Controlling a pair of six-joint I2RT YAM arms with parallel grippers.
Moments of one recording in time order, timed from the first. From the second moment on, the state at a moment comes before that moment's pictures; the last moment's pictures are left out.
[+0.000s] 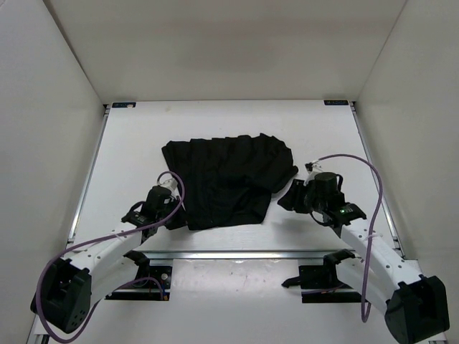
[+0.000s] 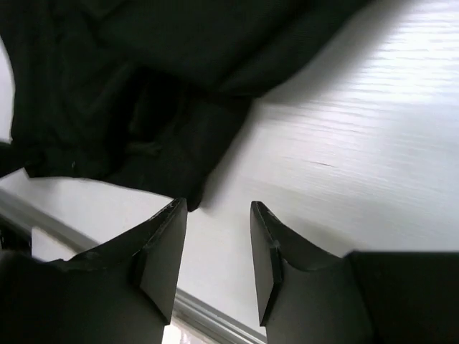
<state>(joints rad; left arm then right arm) -0.45 0.95 0.33 -0.23 0.17 -0.67 0.30 0.86 0.47 -0.30 -0.29 0.49</state>
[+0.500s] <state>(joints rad) -0.45 0.92 0.30 -0.23 0.17 -0.68 0.68 1.38 0.76 -0.28 -0.09 0.44</state>
